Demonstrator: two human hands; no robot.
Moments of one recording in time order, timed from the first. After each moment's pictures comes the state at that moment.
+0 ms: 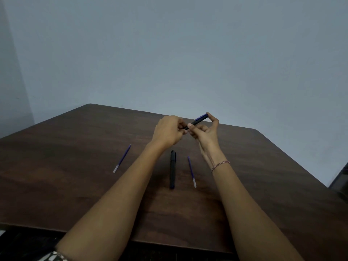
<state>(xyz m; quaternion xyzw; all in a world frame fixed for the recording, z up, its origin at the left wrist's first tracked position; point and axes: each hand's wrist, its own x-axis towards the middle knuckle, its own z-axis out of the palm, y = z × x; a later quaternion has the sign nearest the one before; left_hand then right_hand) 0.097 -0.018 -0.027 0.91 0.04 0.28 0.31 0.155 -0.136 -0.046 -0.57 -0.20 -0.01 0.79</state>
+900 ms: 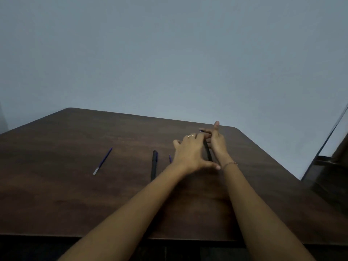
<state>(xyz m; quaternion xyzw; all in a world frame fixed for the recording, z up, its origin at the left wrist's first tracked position) 0.081 -0.138 -0.044 0.95 -0.06 0.21 0.21 0.172 -0.229 -0.041 -0.77 -0.09 -0.09 0.63</state>
